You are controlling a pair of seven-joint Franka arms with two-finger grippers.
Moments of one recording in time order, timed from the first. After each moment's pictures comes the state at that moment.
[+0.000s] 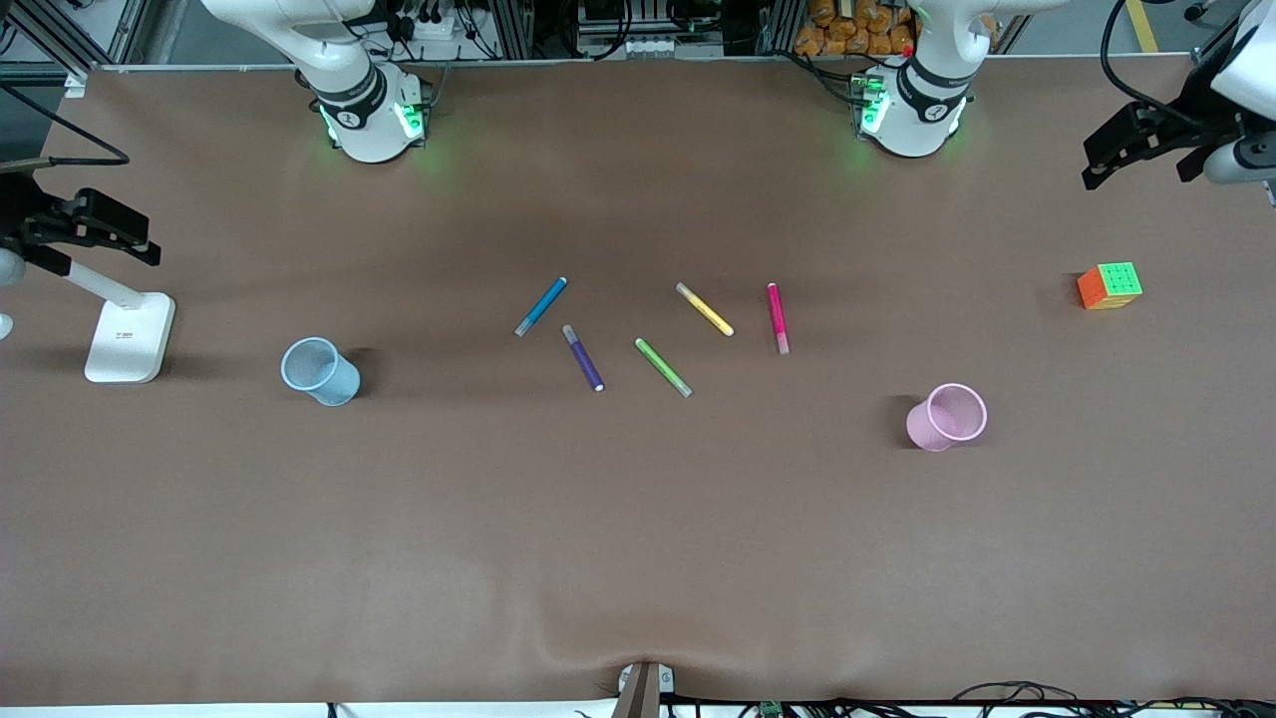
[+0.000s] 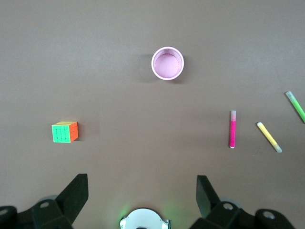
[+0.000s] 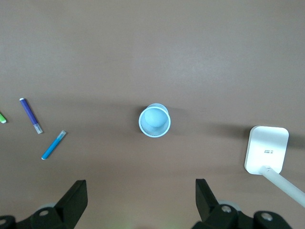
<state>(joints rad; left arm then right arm) -0.02 -0.19 -0.07 -1.69 0.04 1.48 -0.14 0.06 0.04 -0.09 -1.47 0.04 1.45 -0.12</state>
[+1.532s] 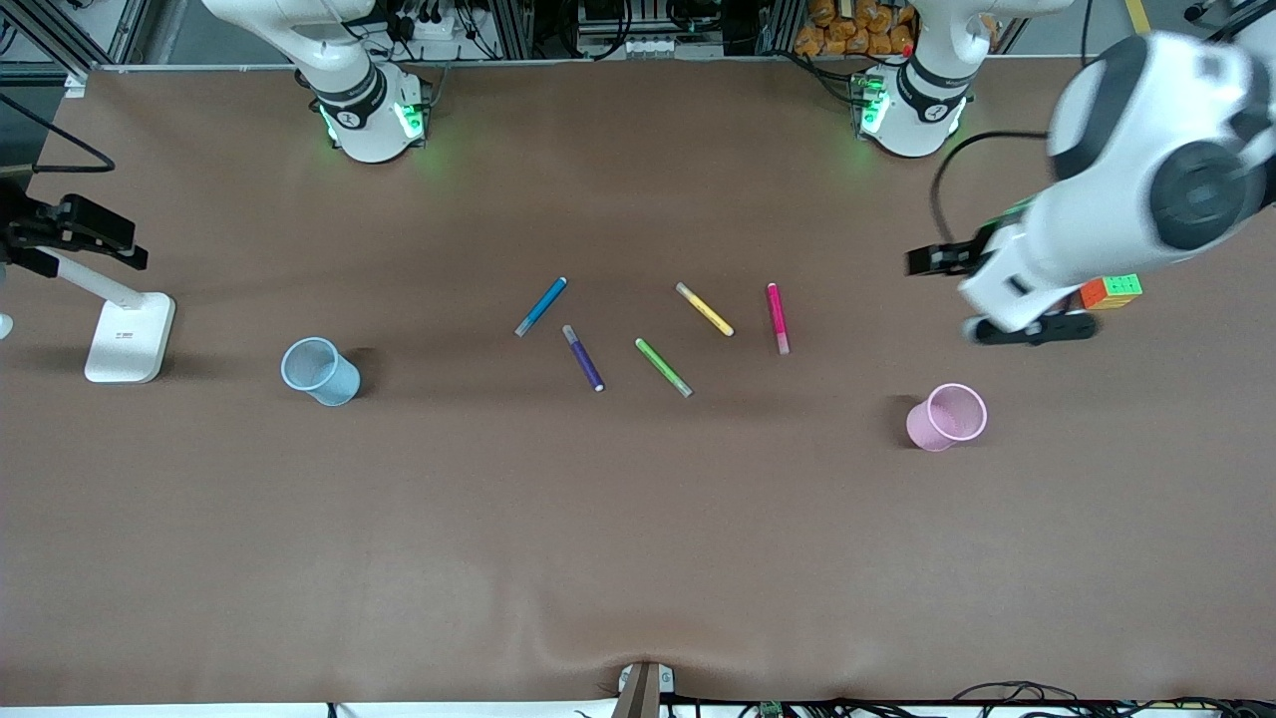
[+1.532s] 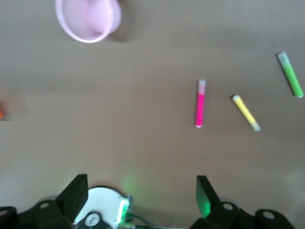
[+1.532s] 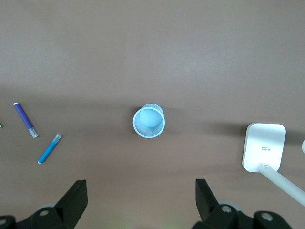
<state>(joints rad) -0.14 0.17 -0.17 -1.66 -0.07 1.52 -0.37 0.03 0.05 -0.09 -1.47 0.04 1.46 -0.12</state>
